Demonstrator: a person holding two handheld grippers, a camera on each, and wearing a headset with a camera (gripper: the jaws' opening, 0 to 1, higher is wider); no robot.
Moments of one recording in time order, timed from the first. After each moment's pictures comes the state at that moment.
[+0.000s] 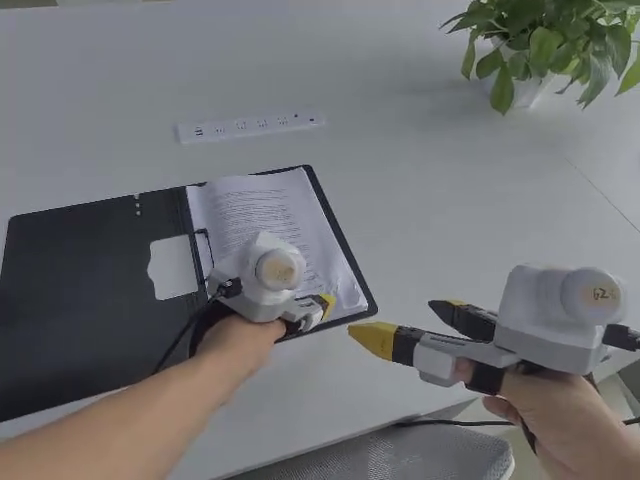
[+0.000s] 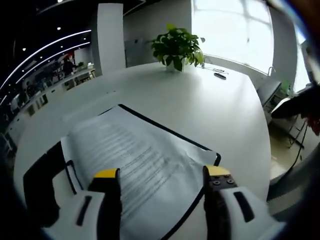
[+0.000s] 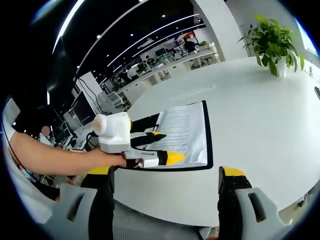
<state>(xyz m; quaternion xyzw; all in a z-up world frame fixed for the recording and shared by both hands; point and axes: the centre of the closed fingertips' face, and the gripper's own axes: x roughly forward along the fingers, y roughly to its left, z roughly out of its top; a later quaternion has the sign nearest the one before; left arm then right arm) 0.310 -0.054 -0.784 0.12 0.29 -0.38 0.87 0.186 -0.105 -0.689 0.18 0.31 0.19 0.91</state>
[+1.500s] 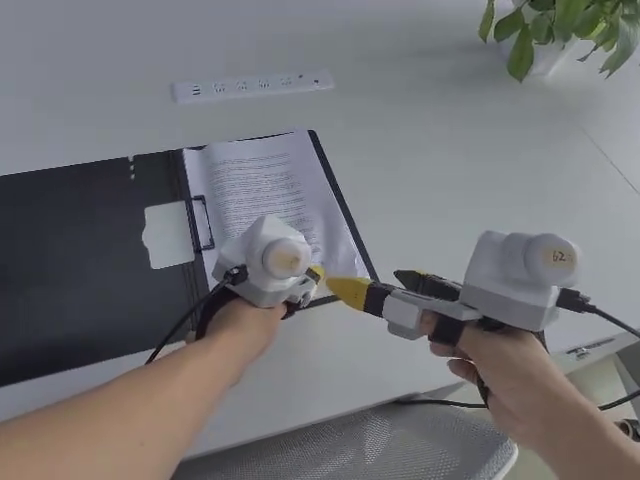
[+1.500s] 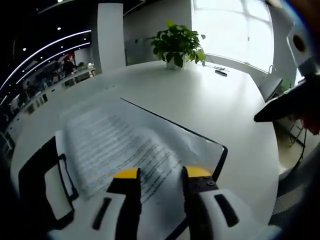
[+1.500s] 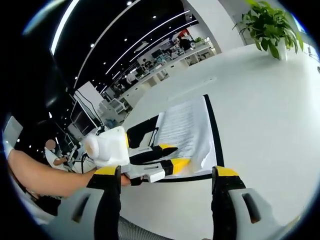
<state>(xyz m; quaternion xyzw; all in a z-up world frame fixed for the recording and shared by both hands) 0.310 -0.053 -0.806 0.12 0.29 -0.38 0.87 0.229 -0.090 -0.720 0.24 0.31 0.19 0.90</state>
